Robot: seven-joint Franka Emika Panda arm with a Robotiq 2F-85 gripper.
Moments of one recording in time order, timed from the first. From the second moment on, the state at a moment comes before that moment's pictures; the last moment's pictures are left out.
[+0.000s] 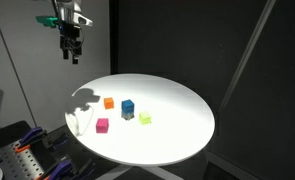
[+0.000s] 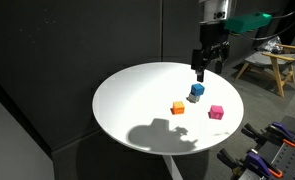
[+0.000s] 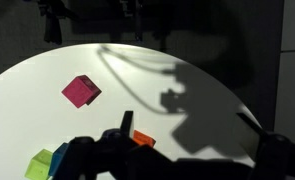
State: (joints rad) arm 0.10 -0.24 0.22 -2.33 0.09 1.95 0.34
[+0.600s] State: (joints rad) arm 0.10 -0.23 0.22 -2.33 0.09 1.95 0.34
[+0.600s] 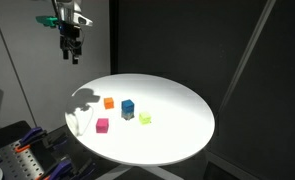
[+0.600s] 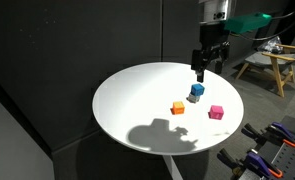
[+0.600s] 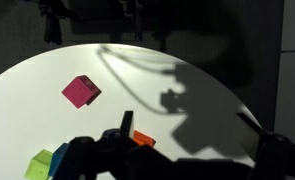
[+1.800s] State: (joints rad) arm 0.06 -0.13 0.11 -2.25 0.09 2.16 0.34
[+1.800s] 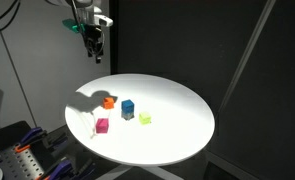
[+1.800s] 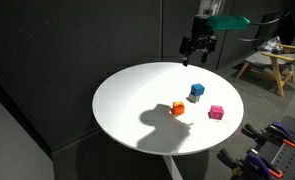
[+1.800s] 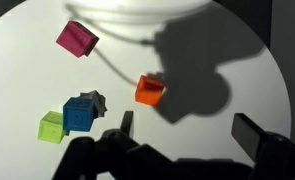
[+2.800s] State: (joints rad) arm 0.05 0.13 0.05 -2.18 -0.01 2.26 0.37
